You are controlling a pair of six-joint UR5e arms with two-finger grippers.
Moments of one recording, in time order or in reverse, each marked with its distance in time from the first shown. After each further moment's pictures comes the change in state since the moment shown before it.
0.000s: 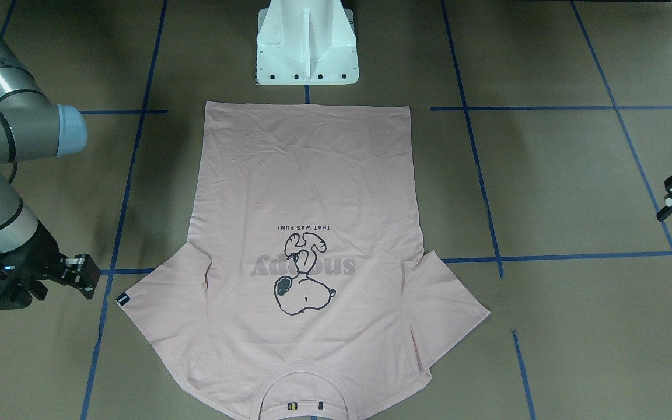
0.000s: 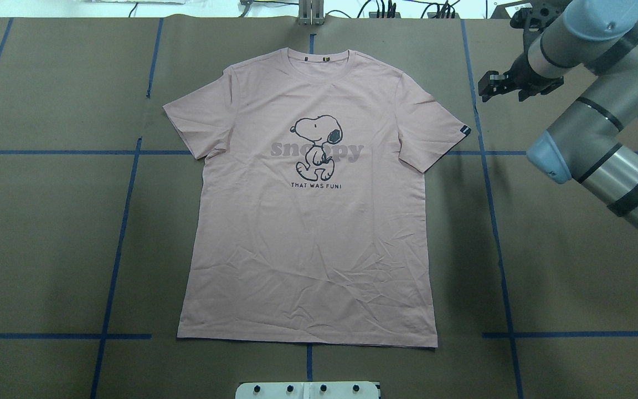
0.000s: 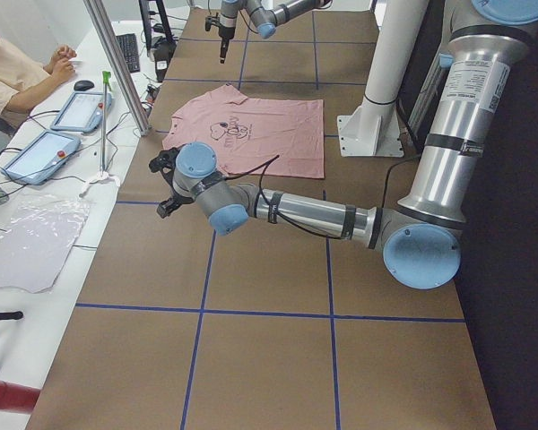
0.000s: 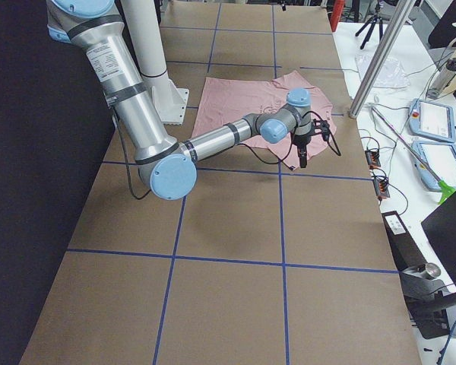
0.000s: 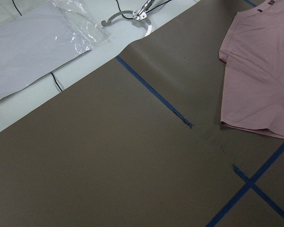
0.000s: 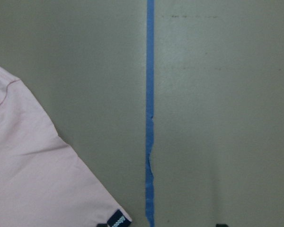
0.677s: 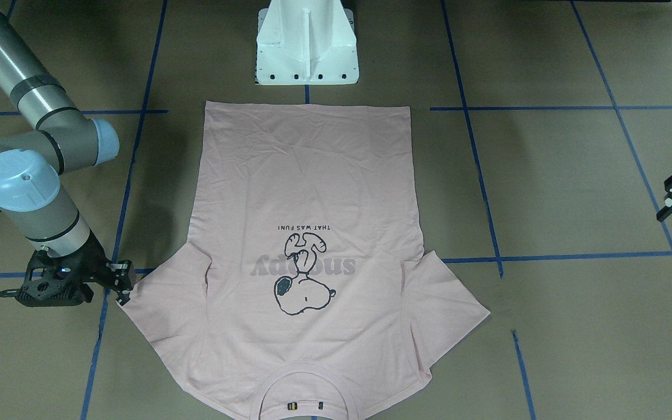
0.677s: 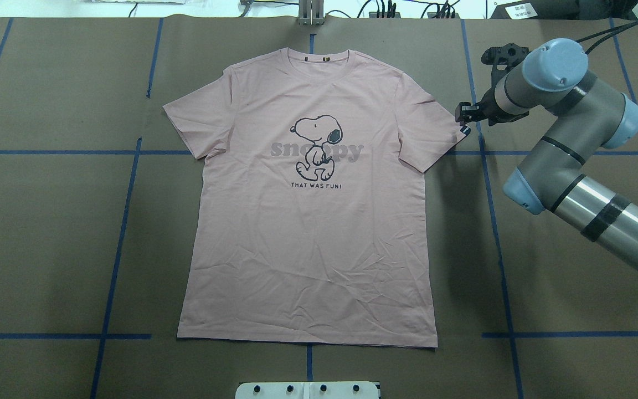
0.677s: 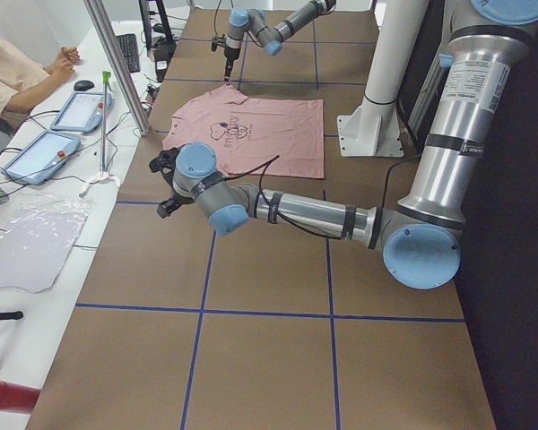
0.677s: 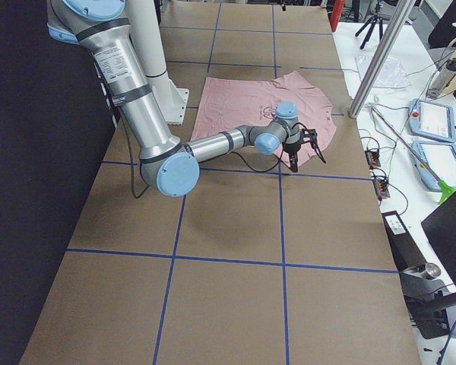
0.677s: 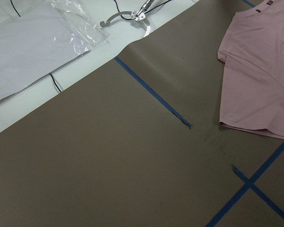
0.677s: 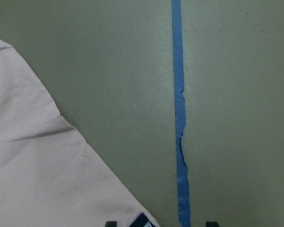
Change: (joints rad) left arm 0.000 0.000 0.002 0.000 0.000 0.003; right arm -0.094 0.004 -0.109 0.152 -0.088 0.095
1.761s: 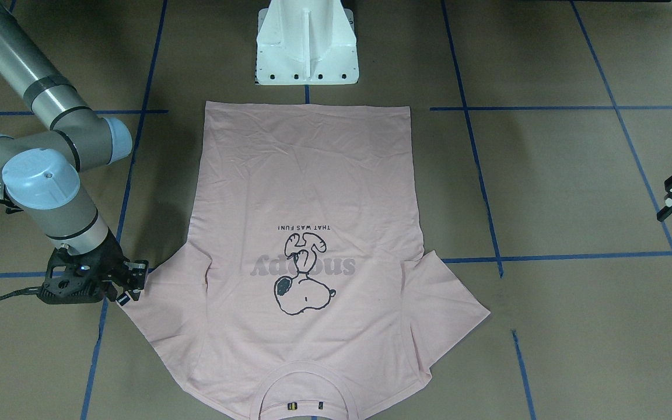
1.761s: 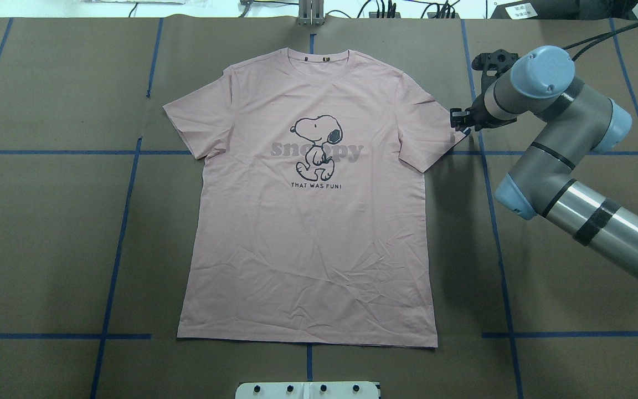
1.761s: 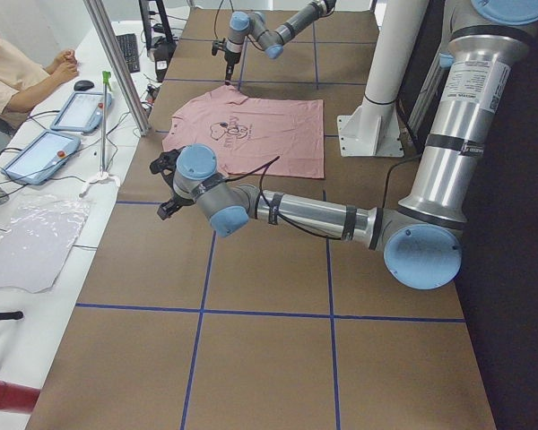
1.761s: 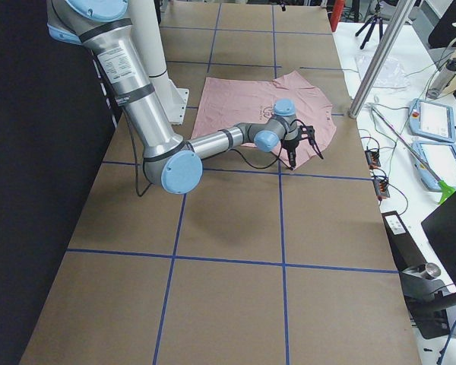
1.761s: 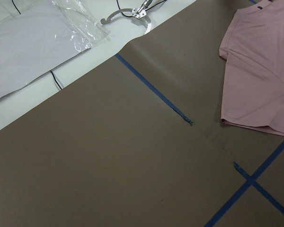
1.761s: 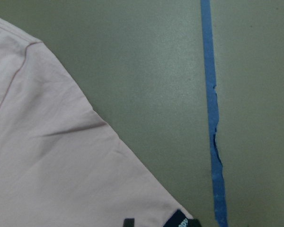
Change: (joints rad) left arm 0.000 0.004 0.002 -0.001 0.001 0.004; right arm -0.024 0.027 -0.006 0.003 -0.007 0.016
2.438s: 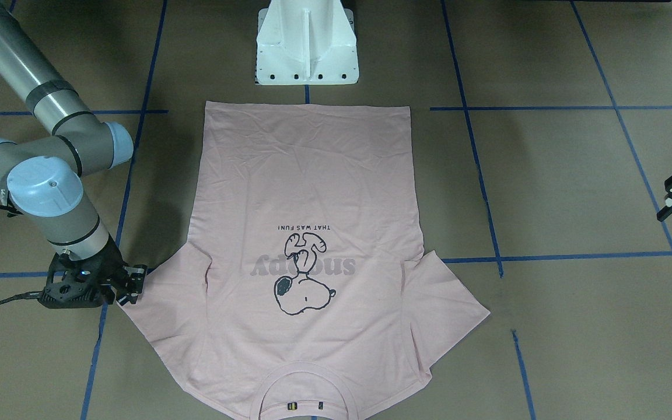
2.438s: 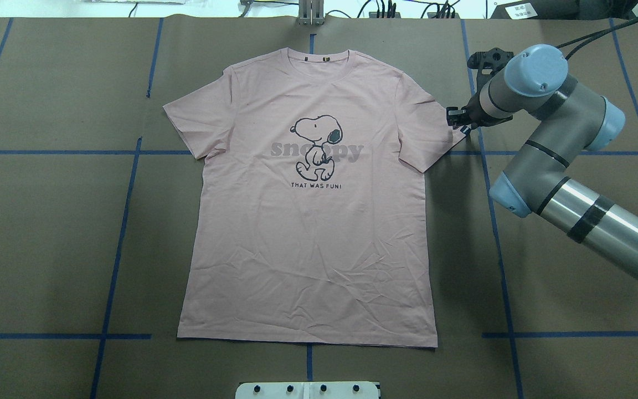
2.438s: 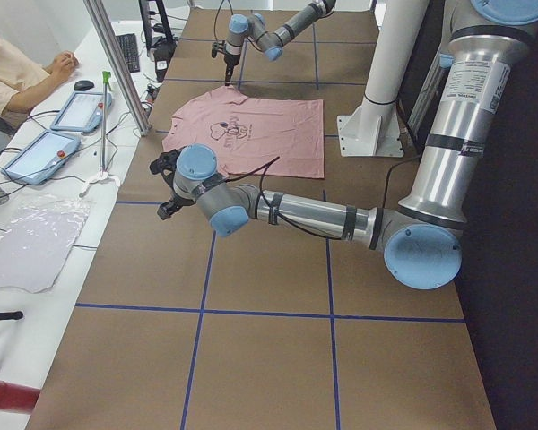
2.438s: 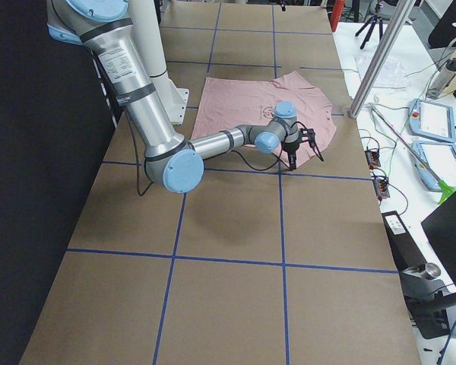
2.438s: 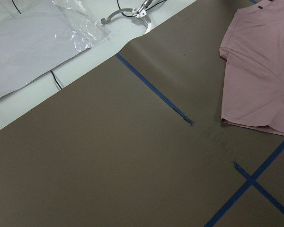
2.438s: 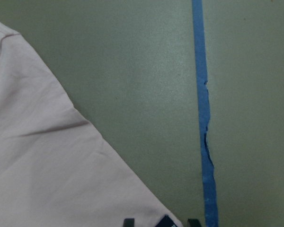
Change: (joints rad) left arm 0.000 0.001 0.000 0.000 0.000 0.000; right arm -0.005 0.006 -0.039 0.000 -0.012 -0.003
